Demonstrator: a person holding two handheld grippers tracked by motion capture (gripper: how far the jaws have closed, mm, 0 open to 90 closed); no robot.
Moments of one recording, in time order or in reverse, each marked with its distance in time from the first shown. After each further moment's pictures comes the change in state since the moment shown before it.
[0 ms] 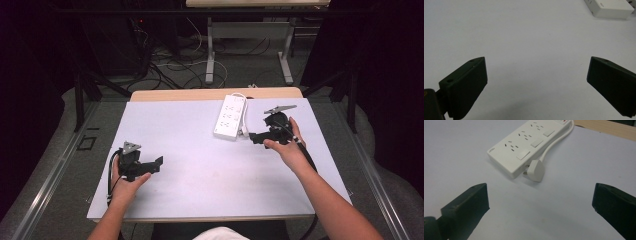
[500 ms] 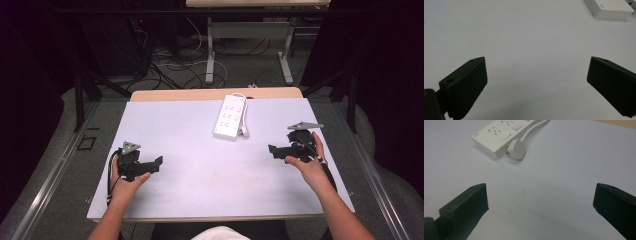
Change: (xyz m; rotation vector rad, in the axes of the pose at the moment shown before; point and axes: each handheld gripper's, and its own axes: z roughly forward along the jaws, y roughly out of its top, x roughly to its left) left arm 0.001 0.001 -0.002 -0.006 0.005 -0.003; right arm -0.031 -0.059 -0.033 -0.044 -0.048 0.050
